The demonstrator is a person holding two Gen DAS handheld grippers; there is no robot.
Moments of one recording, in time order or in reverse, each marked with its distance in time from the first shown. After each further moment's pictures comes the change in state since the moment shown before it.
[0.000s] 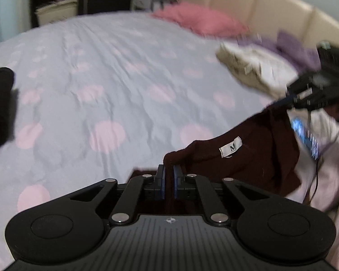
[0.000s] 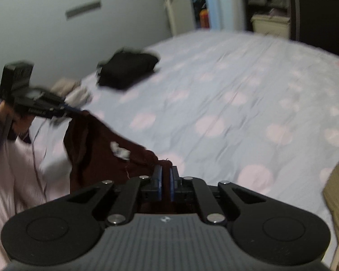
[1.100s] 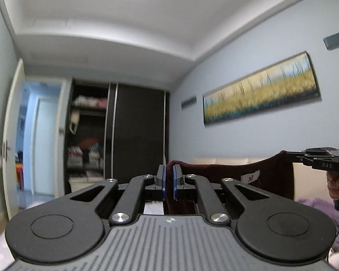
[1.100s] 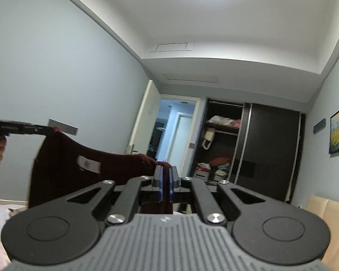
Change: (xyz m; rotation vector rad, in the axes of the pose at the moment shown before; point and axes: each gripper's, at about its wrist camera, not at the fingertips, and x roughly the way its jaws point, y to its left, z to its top) left arm -0.333 -0.142 0.102 0.146 -0.953 0.139; right arm -0.305 0.193 0.149 -0.365 -0.782 -0.398
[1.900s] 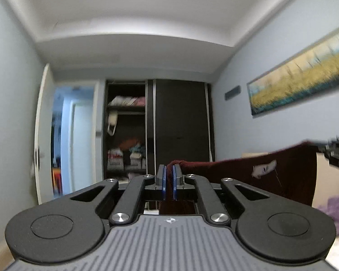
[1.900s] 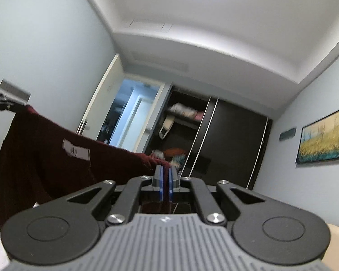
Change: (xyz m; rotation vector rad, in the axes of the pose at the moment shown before) left arm 0.158 0.038 -0.020 0.103 0.068 0.236; right arm 0.168 -0.034 -0.065 -0.145 0.096 -0.234
